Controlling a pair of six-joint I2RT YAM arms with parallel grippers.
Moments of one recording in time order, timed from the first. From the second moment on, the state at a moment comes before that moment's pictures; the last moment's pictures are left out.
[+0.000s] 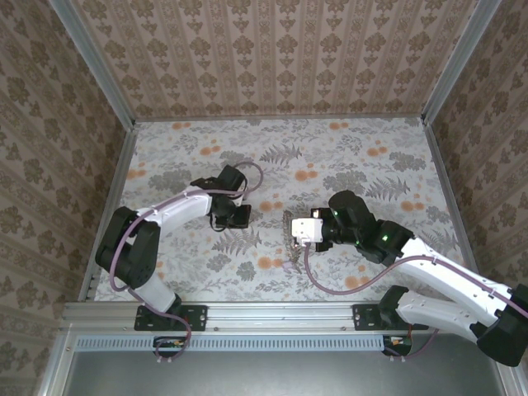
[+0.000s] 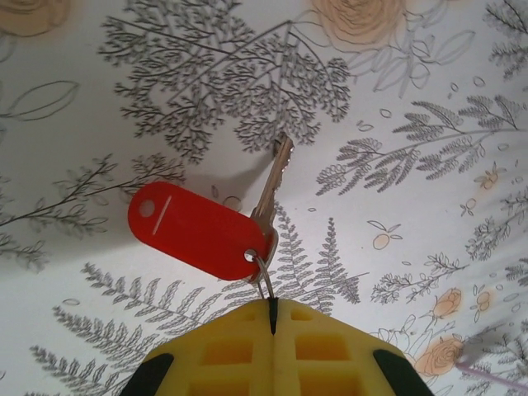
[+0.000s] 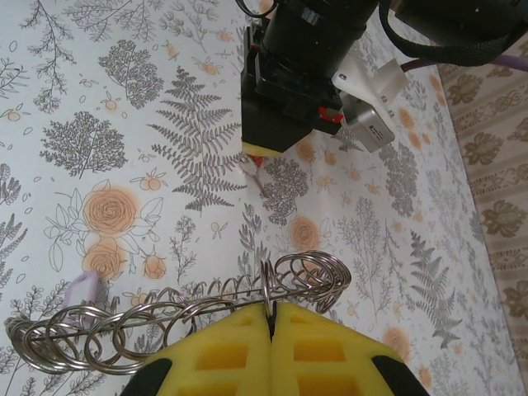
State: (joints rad) left arm -0.60 1.62 1.02 -0.68 0.24 -0.41; right arm 0.76 0.96 0.78 -0.42 -0.19 -0.86
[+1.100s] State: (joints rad) left arm -0.73 1.38 0.58 -0.19 0.07 -0.25; right arm 0.75 0.94 0.74 -0.38 -0.19 -0.80
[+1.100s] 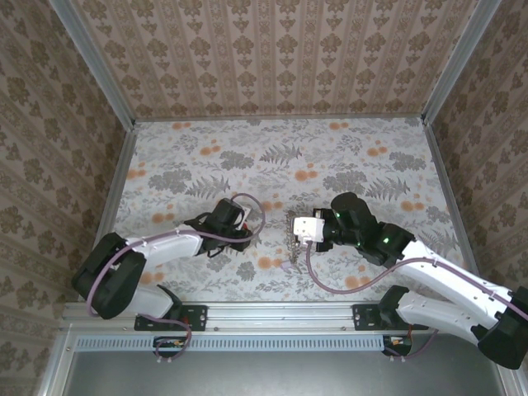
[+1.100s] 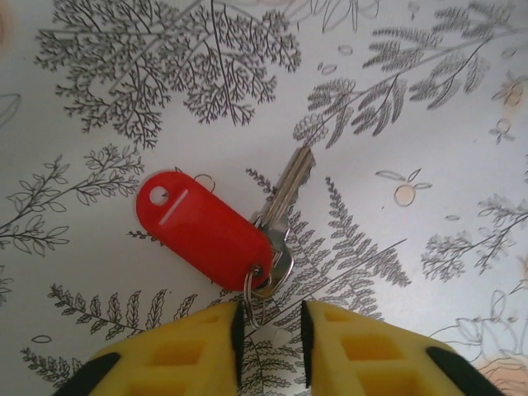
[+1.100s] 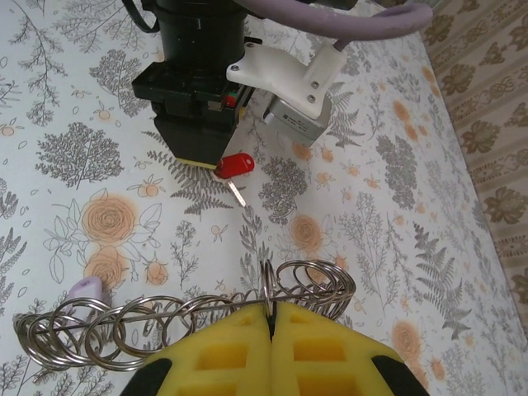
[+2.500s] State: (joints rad) left arm -0.60 1.49 0.63 -0.21 0.27 -0.37; right arm 0.75 0.88 0.71 -0.37 -0.19 -0.77
